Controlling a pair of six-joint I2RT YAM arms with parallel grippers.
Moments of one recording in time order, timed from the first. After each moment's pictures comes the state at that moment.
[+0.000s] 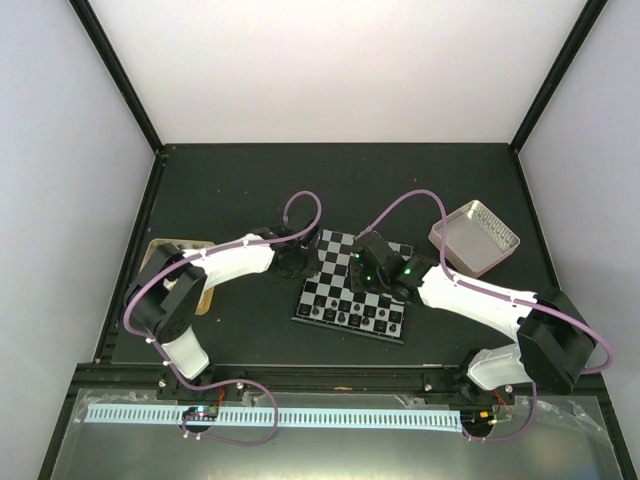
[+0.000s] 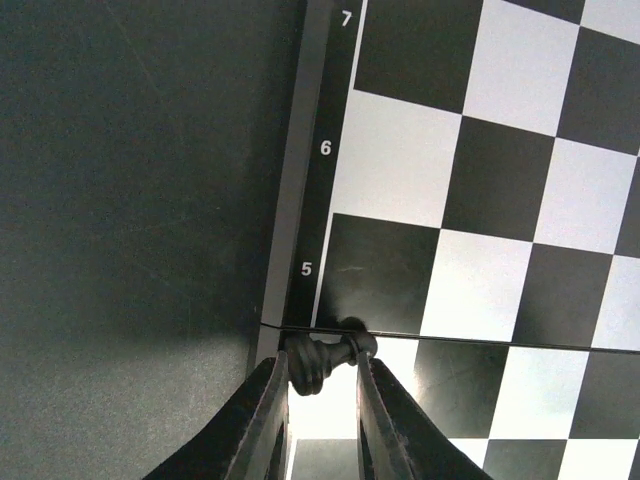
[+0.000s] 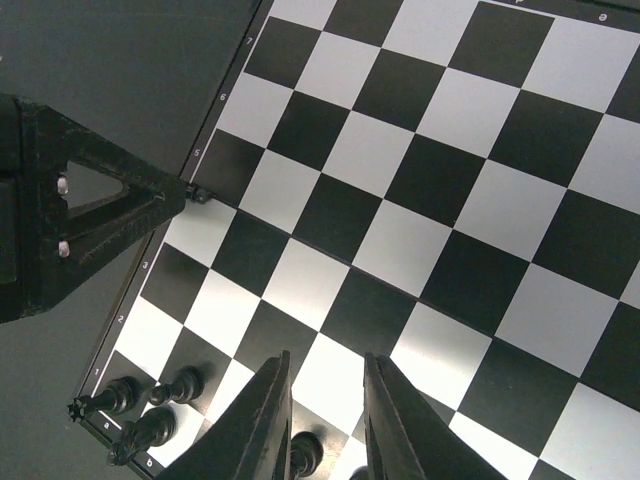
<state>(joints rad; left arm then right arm) -0.68 1.69 1.01 -0.49 0.00 -0.70 0.86 1.37 0.84 -0.40 0.11 0.66</state>
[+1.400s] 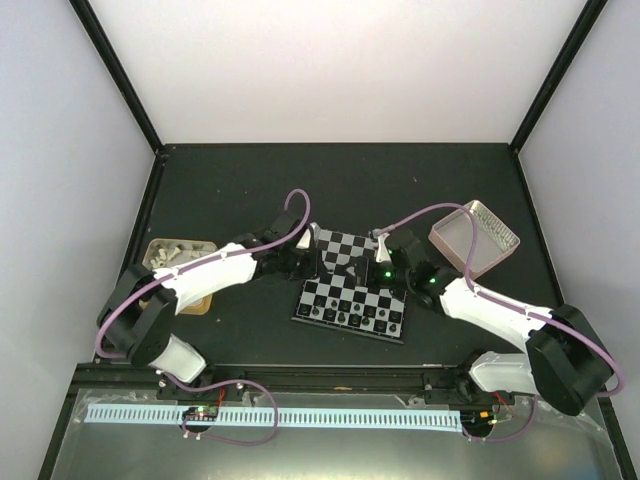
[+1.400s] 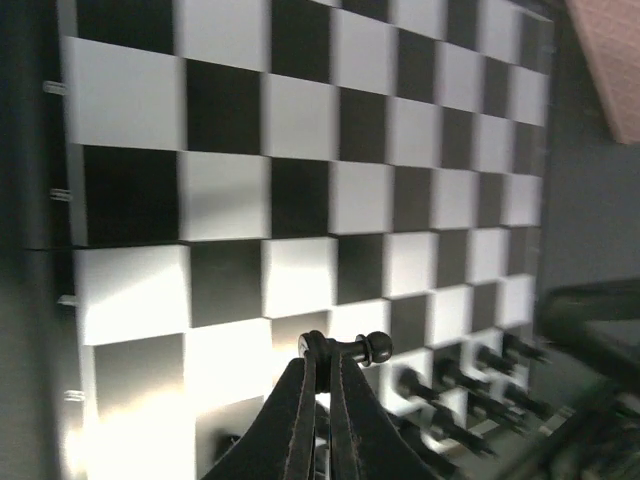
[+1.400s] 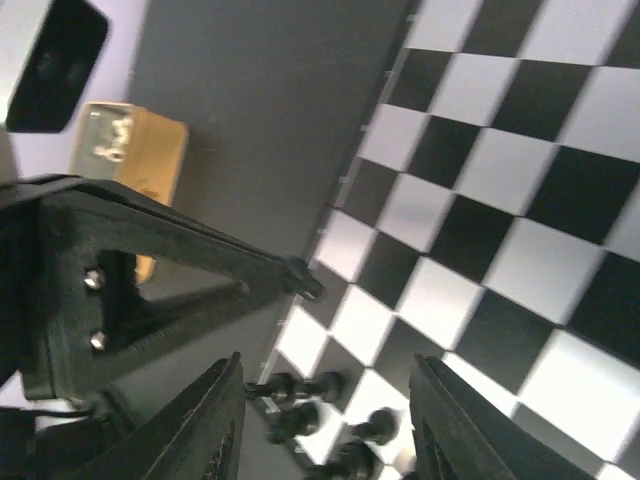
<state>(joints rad) -0.68 1.54 0.94 -0.40 0.25 -0.69 0.69 1.25 0.61 -0.05 -0.27 0.75</state>
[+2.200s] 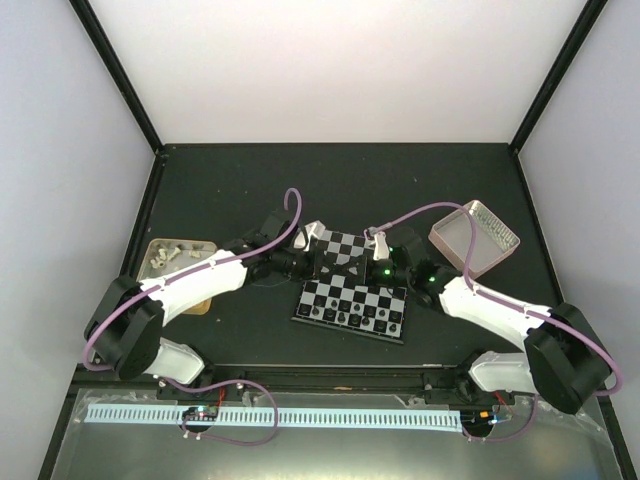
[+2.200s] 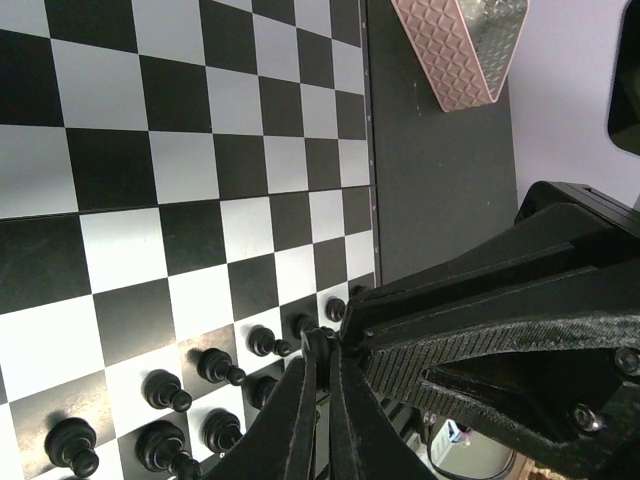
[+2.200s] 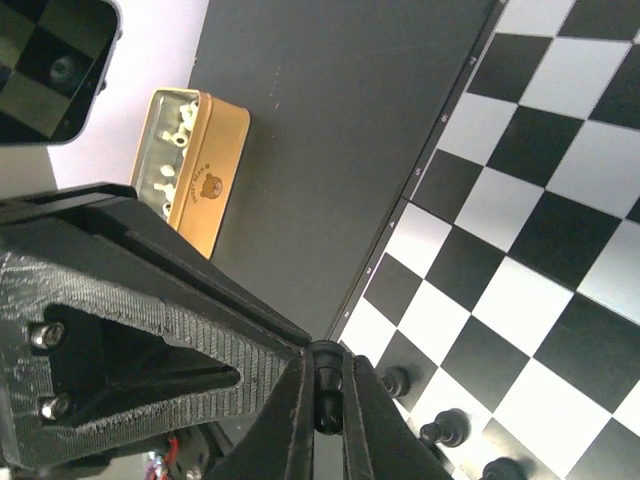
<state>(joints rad) -0.67 1.43 0.87 -0.23 0.54 -0.76 0.69 1.26 0.62 0.05 -0.42 0.79</state>
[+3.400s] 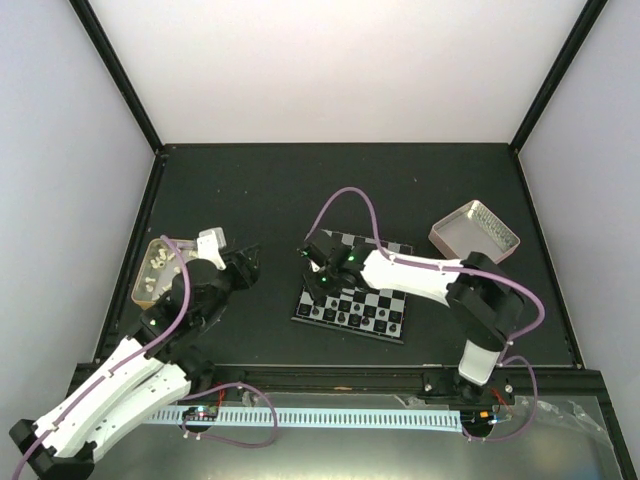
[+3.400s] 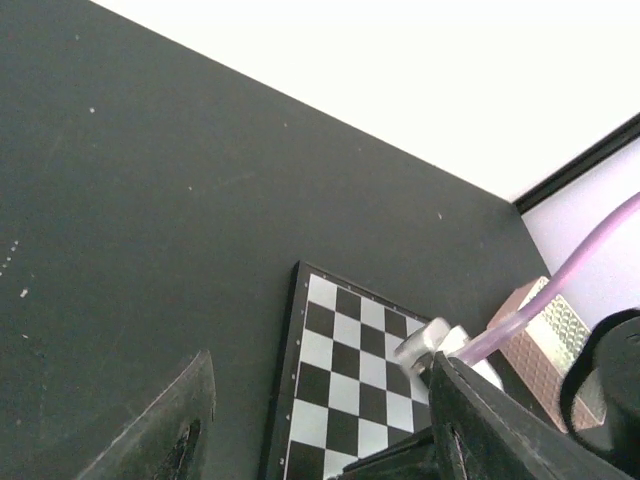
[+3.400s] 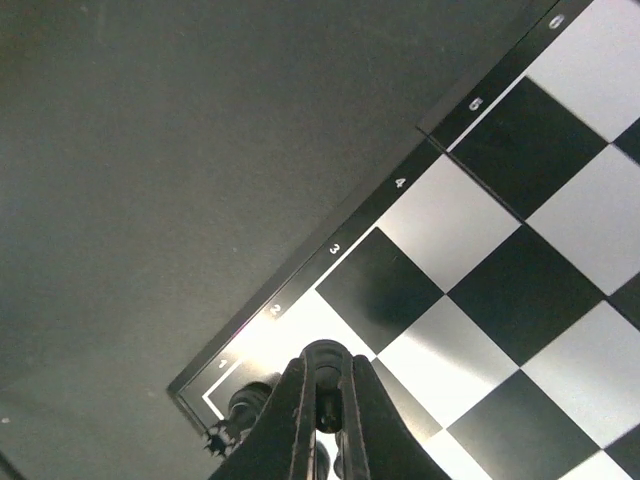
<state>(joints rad) -0.67 0.55 0.58 -0.39 -0.28 -0.74 0.98 1.74 1.16 -0.46 -0.07 0.49</state>
